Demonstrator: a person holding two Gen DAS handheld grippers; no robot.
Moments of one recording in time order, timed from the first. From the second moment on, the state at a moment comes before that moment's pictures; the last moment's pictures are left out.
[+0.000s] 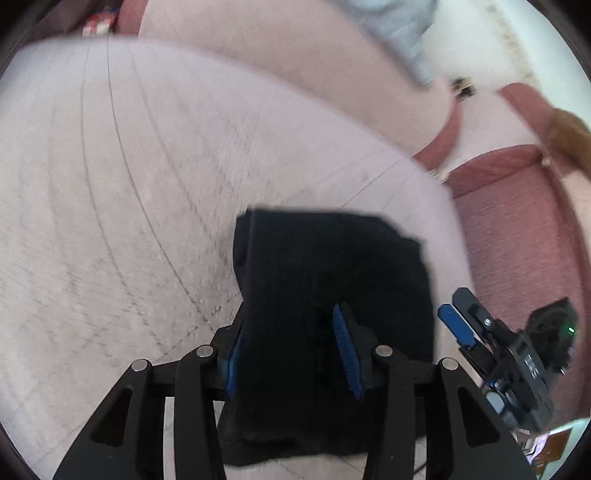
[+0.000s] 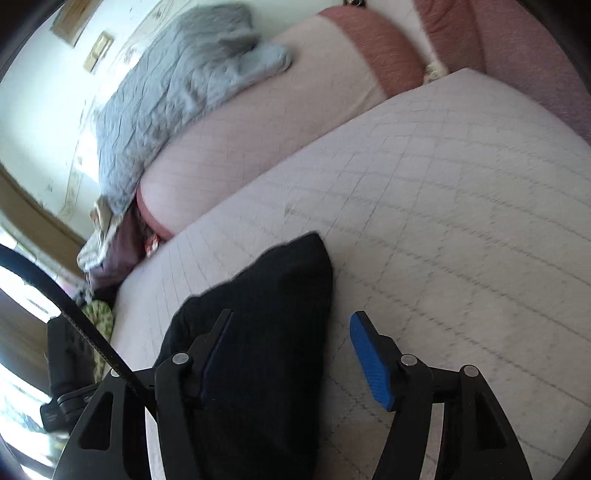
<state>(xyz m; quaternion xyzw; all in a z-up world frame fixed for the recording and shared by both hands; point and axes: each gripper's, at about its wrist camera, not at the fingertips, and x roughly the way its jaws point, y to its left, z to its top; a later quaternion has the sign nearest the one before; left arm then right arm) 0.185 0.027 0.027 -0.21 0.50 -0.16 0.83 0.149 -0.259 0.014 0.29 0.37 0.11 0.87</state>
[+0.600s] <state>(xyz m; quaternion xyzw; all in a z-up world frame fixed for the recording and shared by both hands) 0.227 -0.008 0.024 -0.14 0.51 -0.13 0.84 0.120 -0.233 -0.009 0.42 0.42 0.23 0.78</state>
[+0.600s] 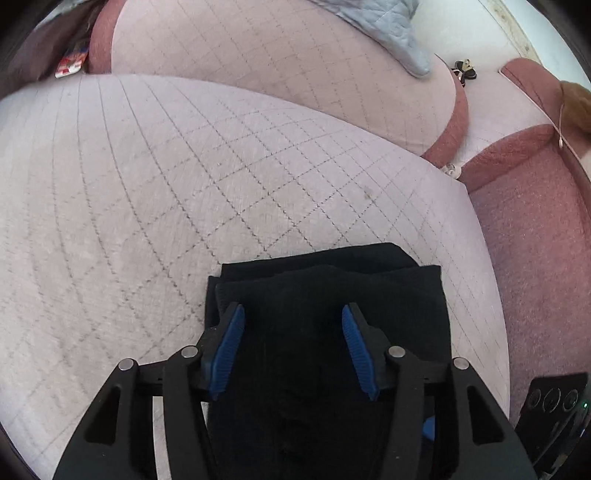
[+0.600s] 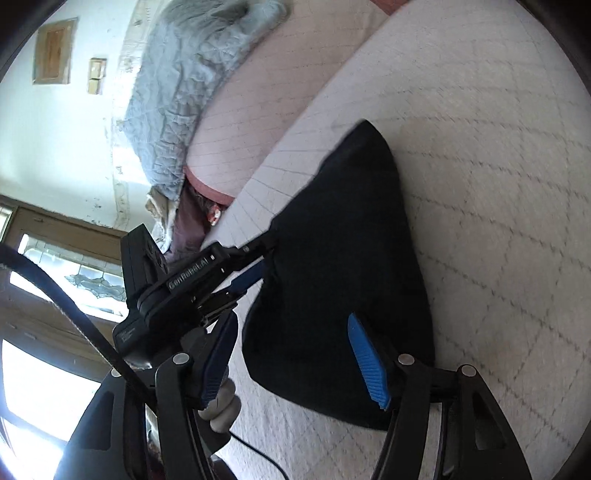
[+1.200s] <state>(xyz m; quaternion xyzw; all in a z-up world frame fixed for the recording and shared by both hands) -0.042 0.041 0.113 -0.02 0.33 0.01 0.94 -0.040 -0.193 0.033 0.22 0.36 0.14 0.90</state>
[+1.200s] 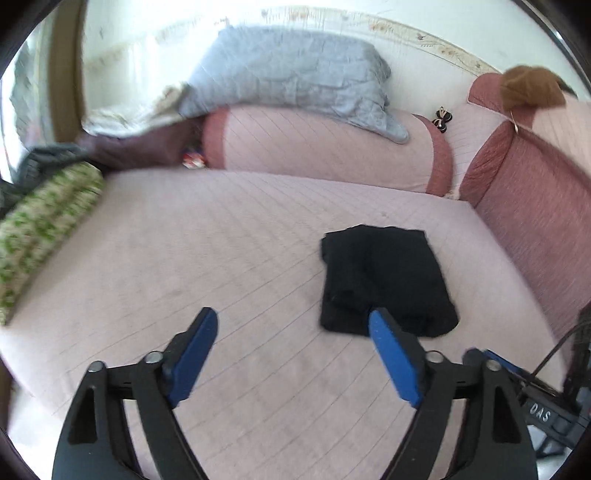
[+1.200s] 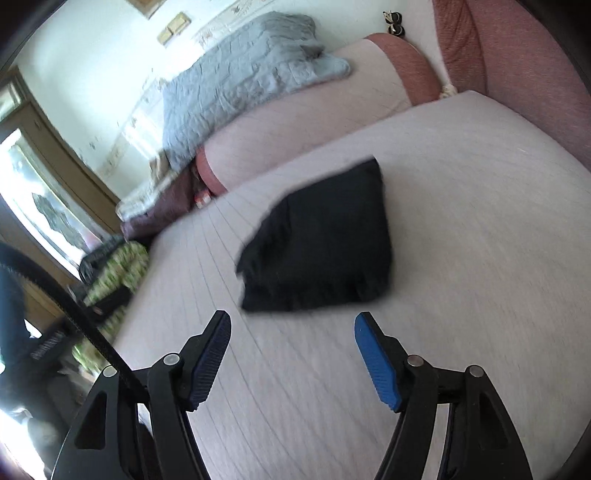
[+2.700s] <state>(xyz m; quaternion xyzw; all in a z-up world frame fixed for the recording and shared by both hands) -0.072 0.016 0.097 -0.01 0.31 0.05 0.95 -0.072 -0.173 0.004 0.11 0.36 0.07 0.93</state>
